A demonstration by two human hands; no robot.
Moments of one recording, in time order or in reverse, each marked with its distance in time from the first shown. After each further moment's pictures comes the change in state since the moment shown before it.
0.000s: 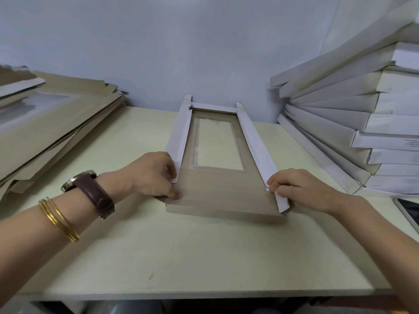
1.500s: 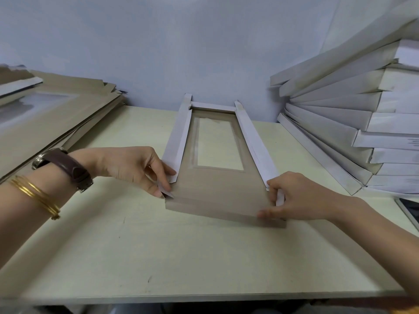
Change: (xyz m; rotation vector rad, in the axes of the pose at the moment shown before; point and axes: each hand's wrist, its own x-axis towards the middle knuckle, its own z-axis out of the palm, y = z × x) left_hand 0.009 -0.034 -0.036 -0.320 -0.511 0.281; right_hand -0.004 -0.010 0.008 -0.059 0.000 -0.069
